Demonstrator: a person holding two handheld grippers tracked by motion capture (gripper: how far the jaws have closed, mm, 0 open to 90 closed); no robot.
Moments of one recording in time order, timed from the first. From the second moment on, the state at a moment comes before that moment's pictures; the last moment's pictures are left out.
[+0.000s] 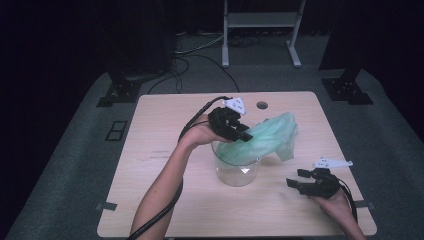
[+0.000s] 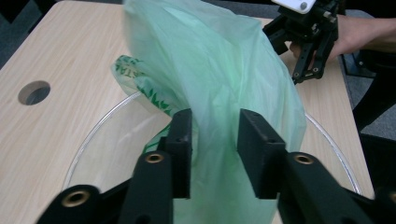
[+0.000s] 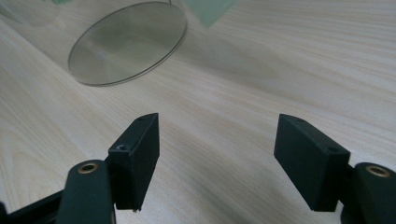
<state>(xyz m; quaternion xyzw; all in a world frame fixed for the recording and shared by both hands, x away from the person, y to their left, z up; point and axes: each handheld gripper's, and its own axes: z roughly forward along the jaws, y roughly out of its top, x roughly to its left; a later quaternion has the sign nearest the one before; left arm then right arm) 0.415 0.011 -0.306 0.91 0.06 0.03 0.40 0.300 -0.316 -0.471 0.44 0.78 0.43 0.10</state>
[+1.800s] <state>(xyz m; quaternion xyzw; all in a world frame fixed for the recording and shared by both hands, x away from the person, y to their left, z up) 0.390 0.028 -0.279 0.92 0.03 0.05 0.39 0.307 -0.326 -0.396 0.34 0.78 0.51 0.12</state>
